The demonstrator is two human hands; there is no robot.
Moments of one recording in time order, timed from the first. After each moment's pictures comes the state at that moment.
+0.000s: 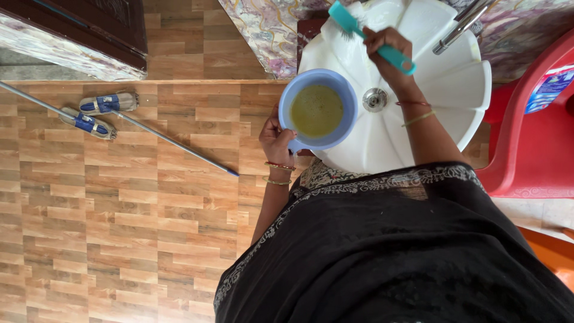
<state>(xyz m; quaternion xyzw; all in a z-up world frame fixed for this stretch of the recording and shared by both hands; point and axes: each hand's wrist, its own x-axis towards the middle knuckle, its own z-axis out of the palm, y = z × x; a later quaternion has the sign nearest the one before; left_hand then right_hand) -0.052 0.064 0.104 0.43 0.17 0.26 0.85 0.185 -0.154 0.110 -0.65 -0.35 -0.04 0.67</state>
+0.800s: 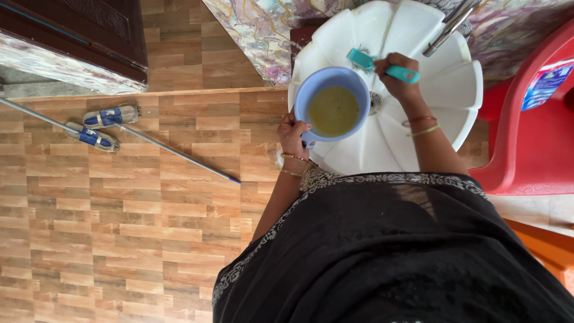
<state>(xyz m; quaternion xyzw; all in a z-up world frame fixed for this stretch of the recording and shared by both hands) -0.018 0.030 0.075 0.37 0.24 0.16 0.88 0.183 -0.216 0.047 -0.77 -0.26 -0.05 0.58</state>
